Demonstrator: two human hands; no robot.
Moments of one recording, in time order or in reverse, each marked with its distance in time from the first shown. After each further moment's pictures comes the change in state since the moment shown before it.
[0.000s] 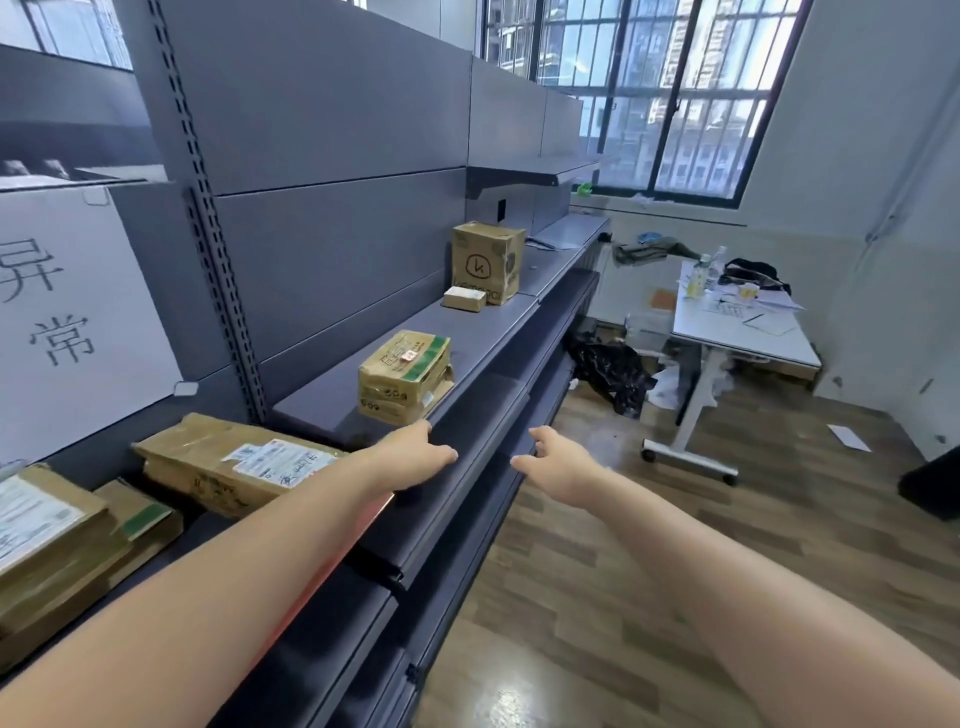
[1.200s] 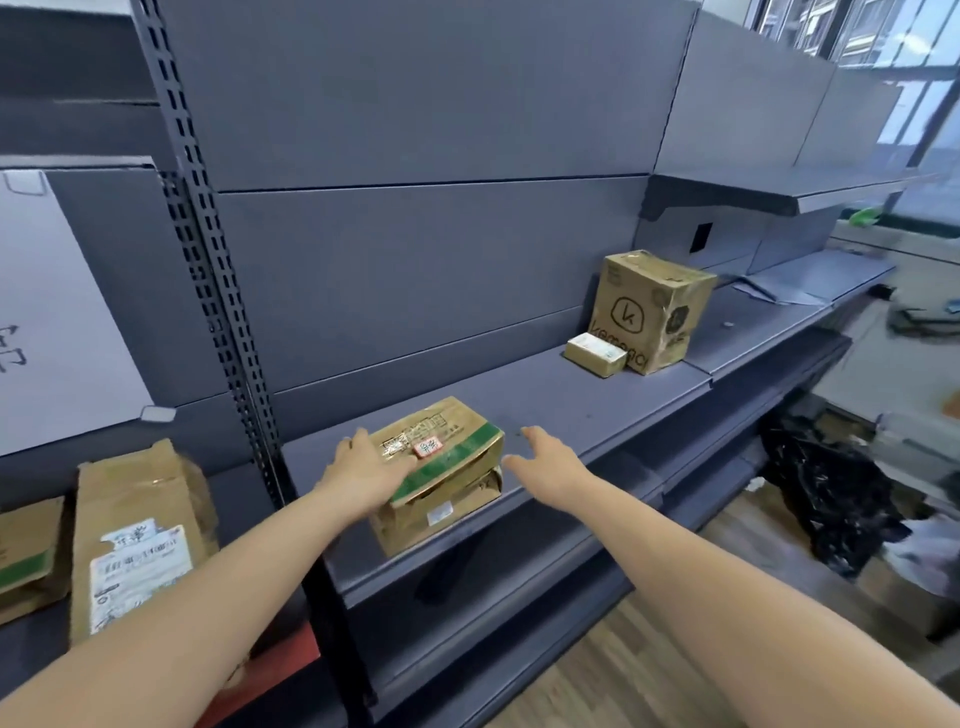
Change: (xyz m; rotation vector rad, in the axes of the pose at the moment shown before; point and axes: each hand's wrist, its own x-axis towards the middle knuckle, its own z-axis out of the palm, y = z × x) left_hand 0.263 0.007 -0.039 -0.205 0.529 -0.577; right_hand 0.394 -0.044 -0.048 -0.164 -0.291 -0.422
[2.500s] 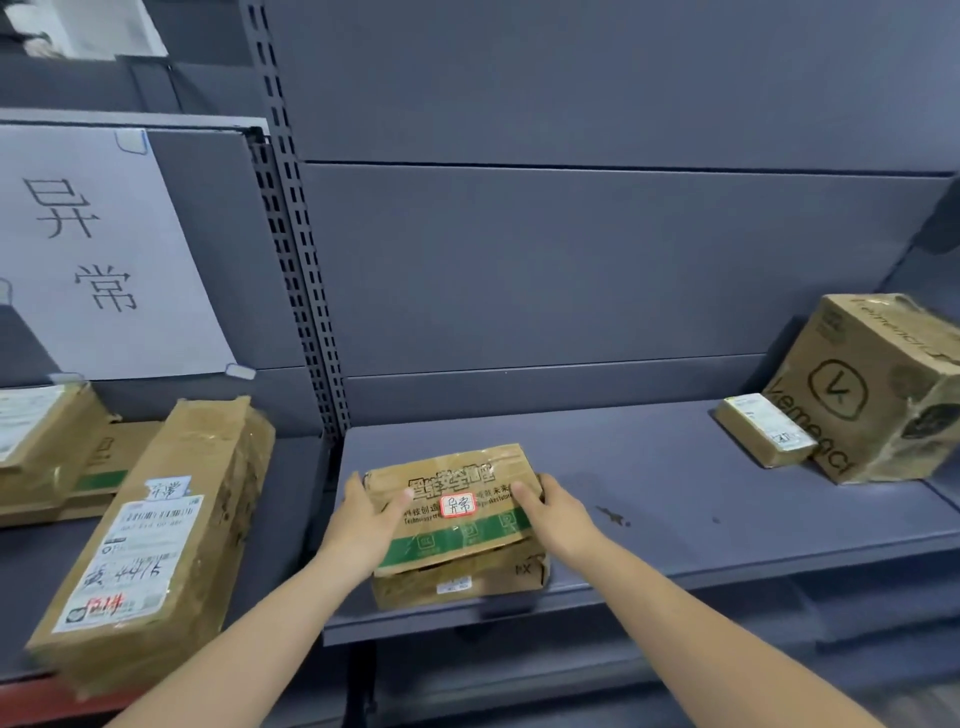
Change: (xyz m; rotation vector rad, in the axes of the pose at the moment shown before) left_hand 0.052 -0.015 0.054 -0.385 0.303 -0.409; right_hand 0.153 0.018 0.035 0.092 -0.376 -0.212
